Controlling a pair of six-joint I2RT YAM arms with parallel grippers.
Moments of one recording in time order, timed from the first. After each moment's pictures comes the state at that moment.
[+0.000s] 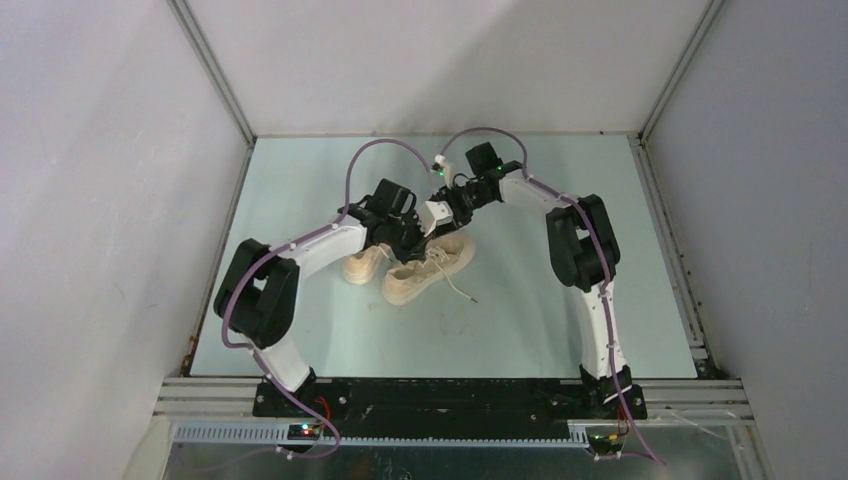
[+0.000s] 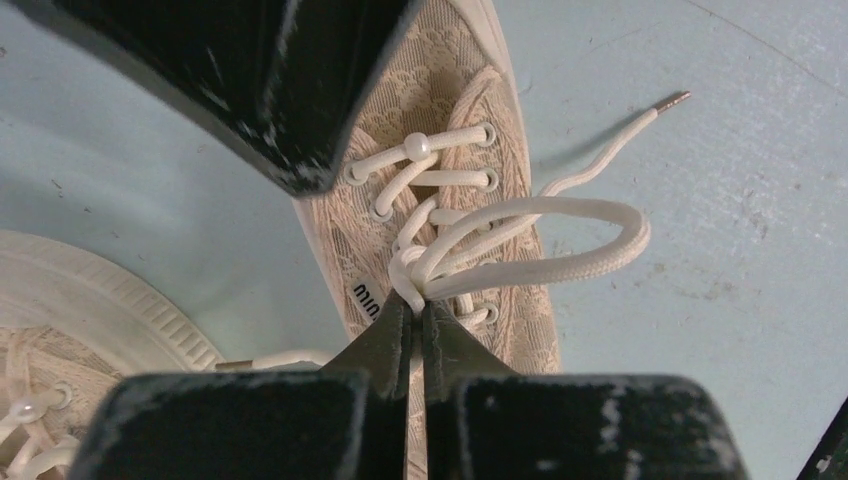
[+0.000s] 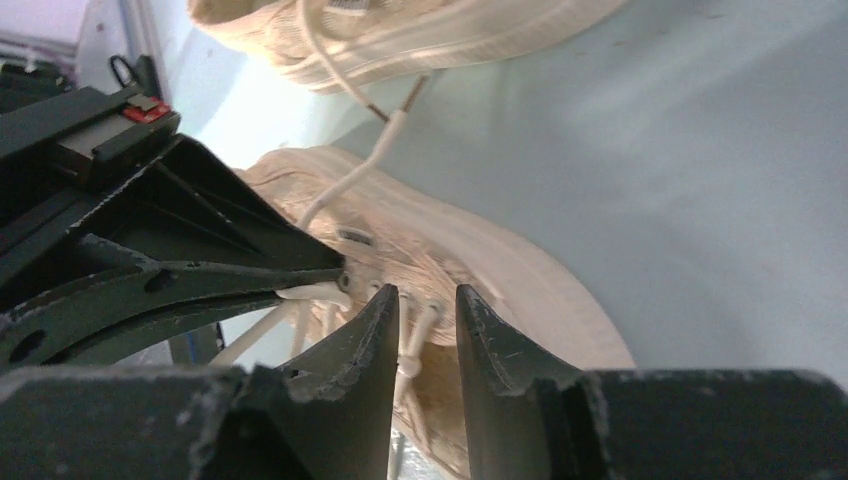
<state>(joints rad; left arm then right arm) -0.54 1.71 1.15 -0.41 0.43 0.43 0.44 2.23 1.75 -0.58 -0.91 -0.13</state>
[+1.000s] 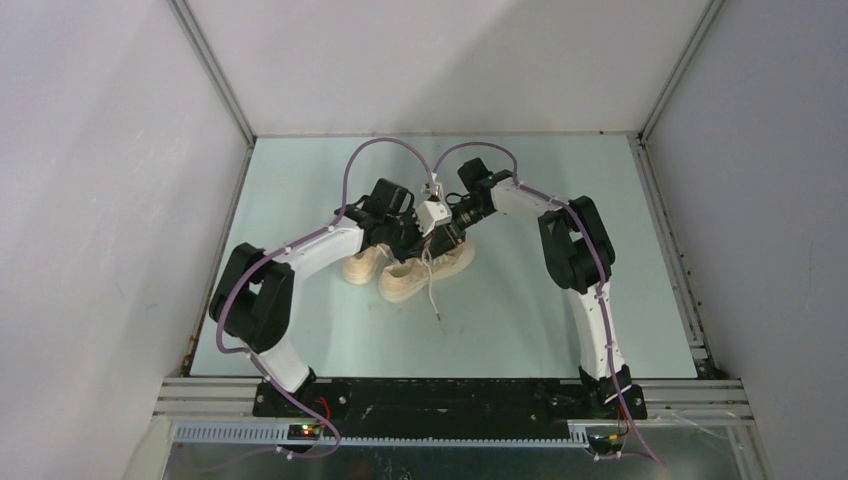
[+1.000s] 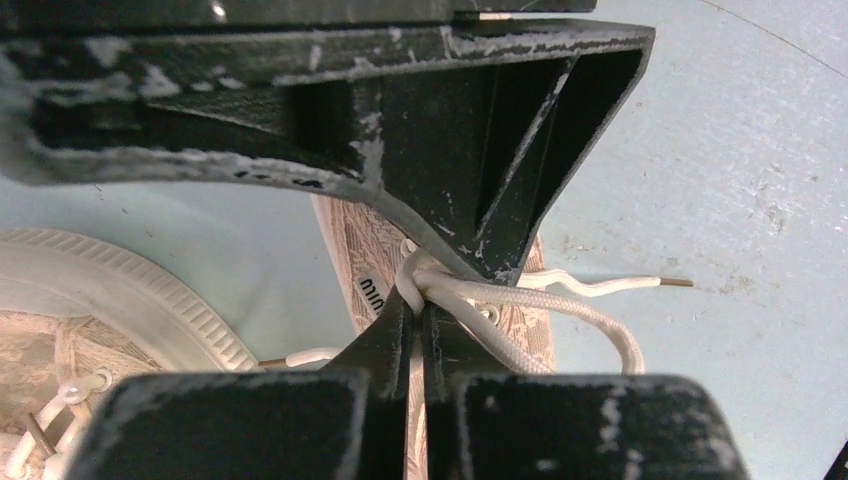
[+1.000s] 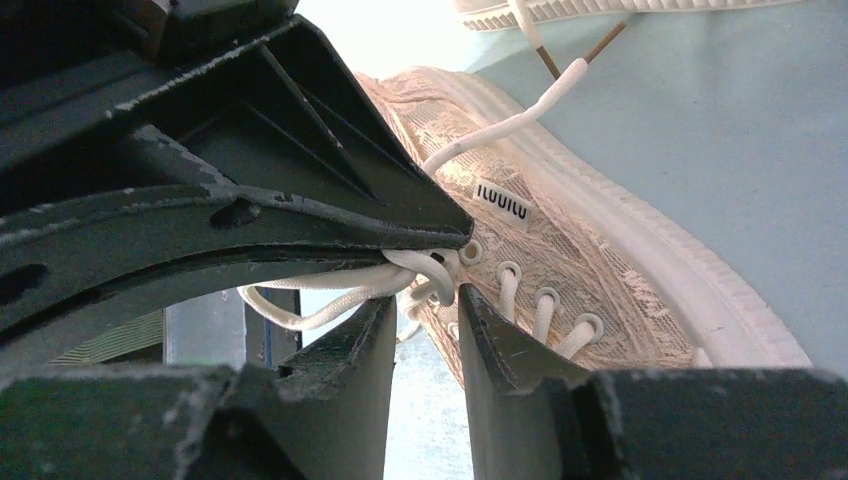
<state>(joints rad) -0.54 1.67 1.13 -0.40 0.41 0.48 0.50 2.25 1.70 -0.71 -1.16 -0.31</state>
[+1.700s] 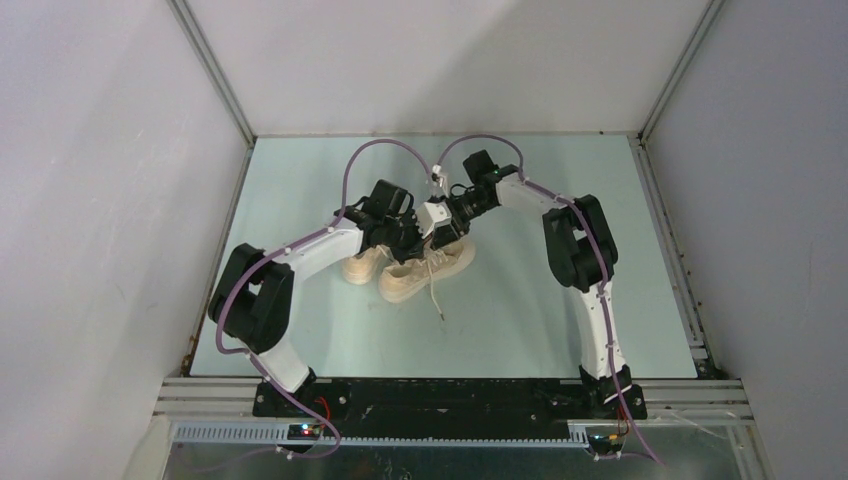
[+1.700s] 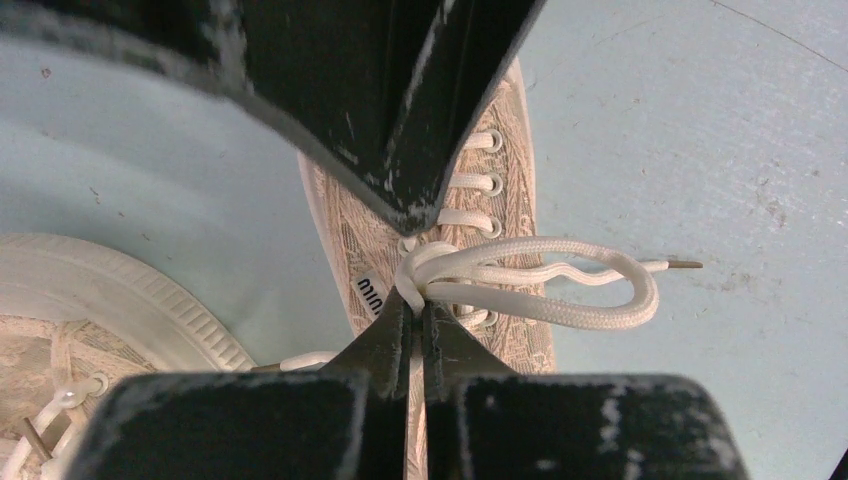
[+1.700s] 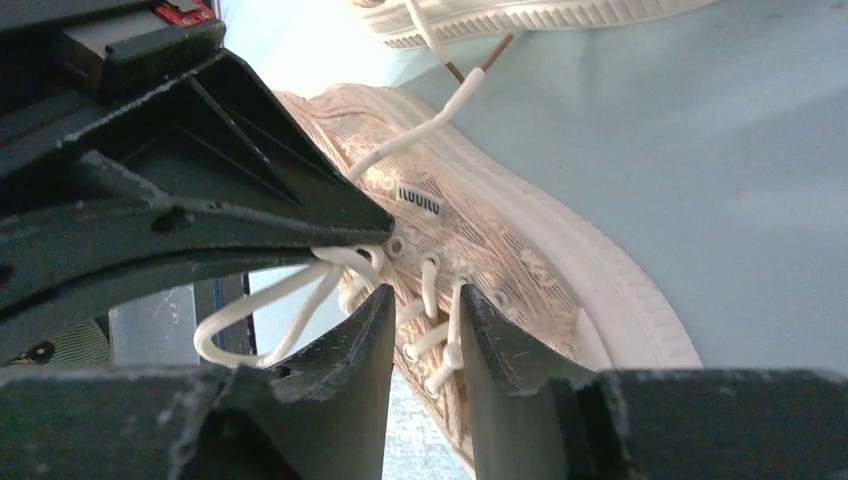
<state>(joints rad) -0.54 1.67 1.11 -0.39 0.42 0.49 0.45 2.25 1.73 -0.67 -1.07 -0.28</state>
